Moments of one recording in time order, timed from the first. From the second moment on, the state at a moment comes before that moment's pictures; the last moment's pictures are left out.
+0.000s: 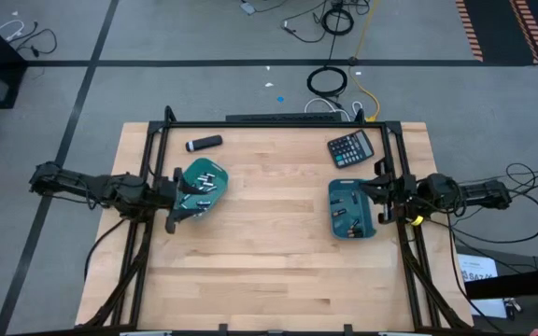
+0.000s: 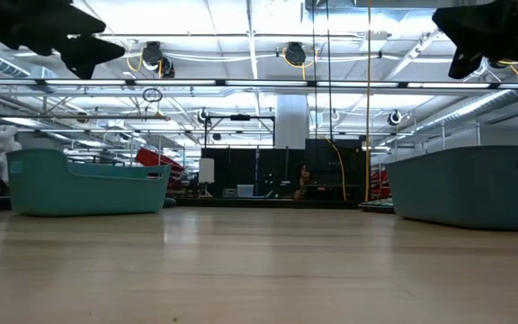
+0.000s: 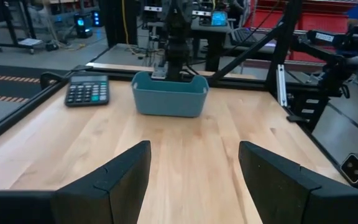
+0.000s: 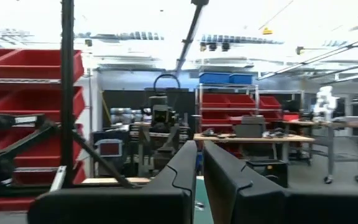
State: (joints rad) left arm -0.23 0.37 0.32 -0.12 -0.18 -0.10; right arm 0.12 0.04 0.05 0.38 0.18 -0.06
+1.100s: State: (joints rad) left arm -0.23 0.00 0.08 -0.09 -0.29 -0.14; right arm 0.13 0.00 0.05 0.30 0.55 -0.10
